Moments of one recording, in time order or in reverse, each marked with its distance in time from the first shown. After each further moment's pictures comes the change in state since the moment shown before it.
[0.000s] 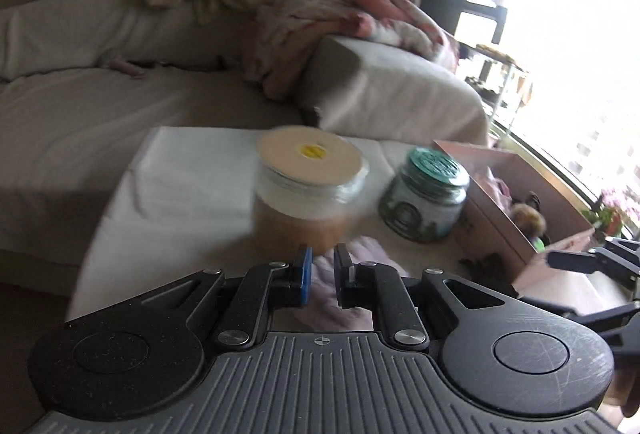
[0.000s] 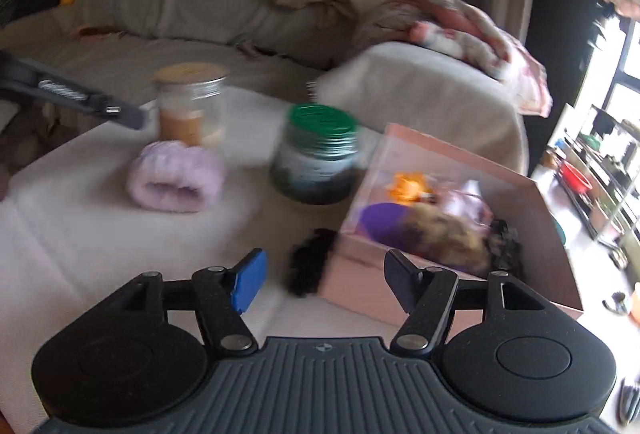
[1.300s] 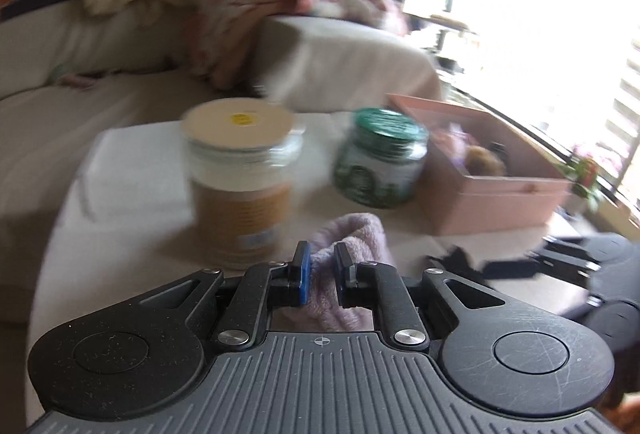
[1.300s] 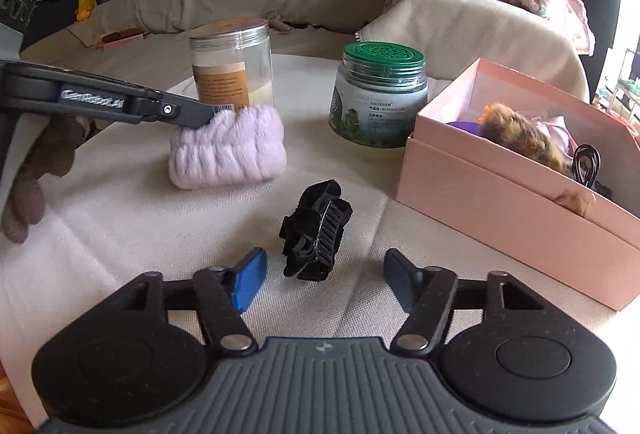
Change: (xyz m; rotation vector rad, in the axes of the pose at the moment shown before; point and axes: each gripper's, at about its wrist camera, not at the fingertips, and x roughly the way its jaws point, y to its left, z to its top) left arm 0.010 -0.024 -0.019 0.144 0.040 -0.115; right arm 0.033 0.012 -0.022 0.128 0.071 0.151
